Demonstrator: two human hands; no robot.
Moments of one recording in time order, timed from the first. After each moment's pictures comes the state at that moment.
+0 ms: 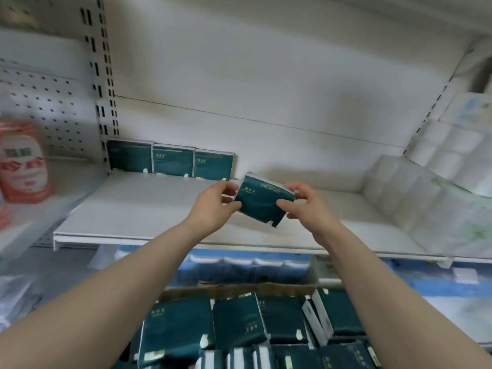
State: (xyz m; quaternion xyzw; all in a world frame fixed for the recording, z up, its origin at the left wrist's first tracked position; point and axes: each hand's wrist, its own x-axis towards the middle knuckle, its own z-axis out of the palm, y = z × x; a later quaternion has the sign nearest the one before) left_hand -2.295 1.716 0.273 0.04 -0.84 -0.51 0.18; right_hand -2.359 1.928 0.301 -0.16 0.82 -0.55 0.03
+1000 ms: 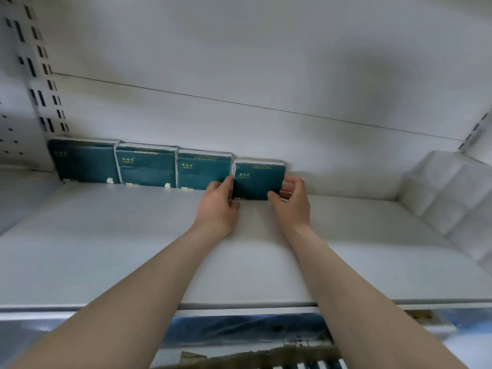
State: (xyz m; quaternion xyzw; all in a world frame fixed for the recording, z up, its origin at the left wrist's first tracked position) left_hand -2.440 1.695 0.218 0.09 -0.89 -0.39 0.20; right_hand -2.504 1.844 0.220 -0.10 0.78 -0.60 -0.13
